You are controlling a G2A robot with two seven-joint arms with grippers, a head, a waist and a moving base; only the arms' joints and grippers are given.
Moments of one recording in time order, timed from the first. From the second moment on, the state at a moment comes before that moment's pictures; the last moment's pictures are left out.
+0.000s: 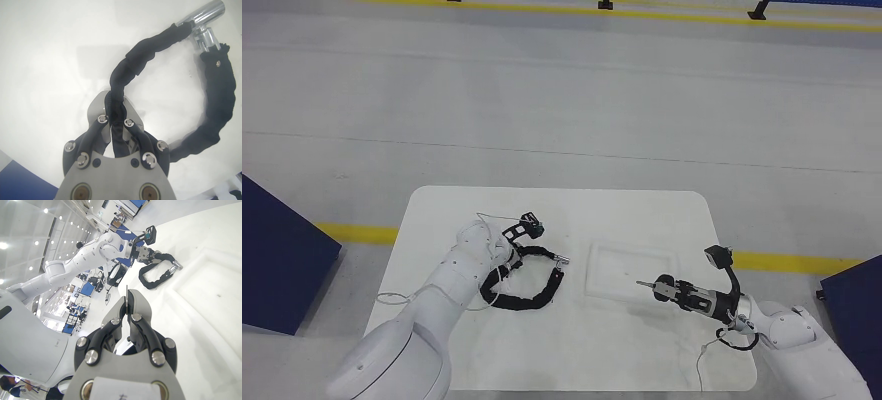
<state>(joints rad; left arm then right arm) 0.38 -1.61 -0.60 -0.20 1.28 -0.51 -0.44 -1.26 -0.83 1.25 -1.27 0.35 -0.90 0.92</state>
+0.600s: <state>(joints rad) 0.52 -1.51 -0.57 -0.42 1.57 -0.03 -0.09 -1.26 -0.83 1.25 -1.27 0.35 -0.90 0.92</state>
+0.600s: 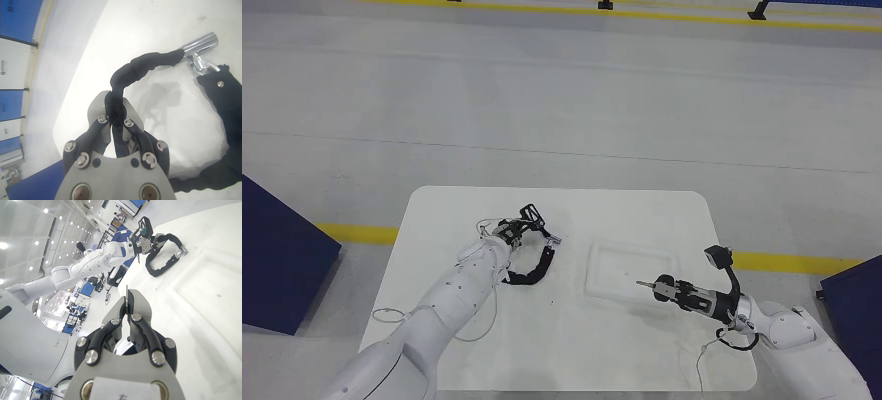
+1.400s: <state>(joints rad) 1.14 -1.22 -0.97 -1.51 2.18 0.20 -0.27 -1.26 -0.83 1.25 -1.27 0.35 -0.90 0.92</state>
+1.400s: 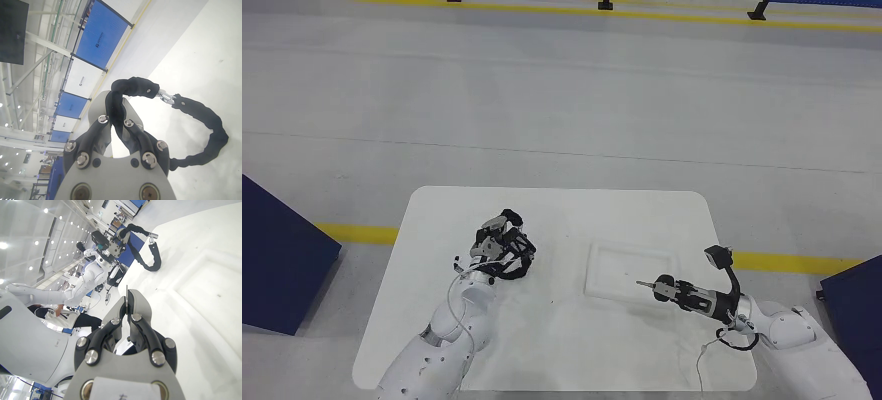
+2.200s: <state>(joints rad) 1.24 -1.21 -1.04 -1.62 2.25 0.14 -0.28 -1.26 -0.83 1.25 -1.27 0.35 -0.90 0.92</state>
